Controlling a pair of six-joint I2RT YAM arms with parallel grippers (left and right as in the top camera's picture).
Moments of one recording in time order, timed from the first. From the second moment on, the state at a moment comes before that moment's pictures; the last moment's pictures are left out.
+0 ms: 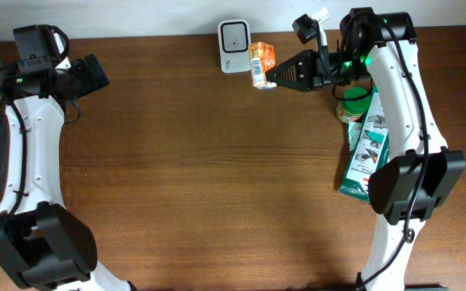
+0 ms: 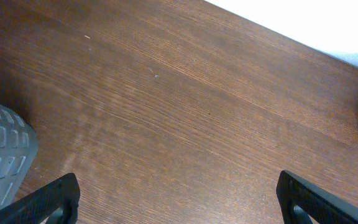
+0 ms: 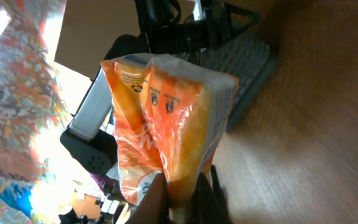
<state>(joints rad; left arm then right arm) 0.20 1.82 1.71 -0.78 -0.02 -0.22 0.07 2.16 2.24 -1.69 -1.52 -0.52</state>
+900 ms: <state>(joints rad) 0.20 1.82 1.71 -0.78 -0.02 -0.22 0.39 2.30 2.24 -0.49 0.29 -0.22</state>
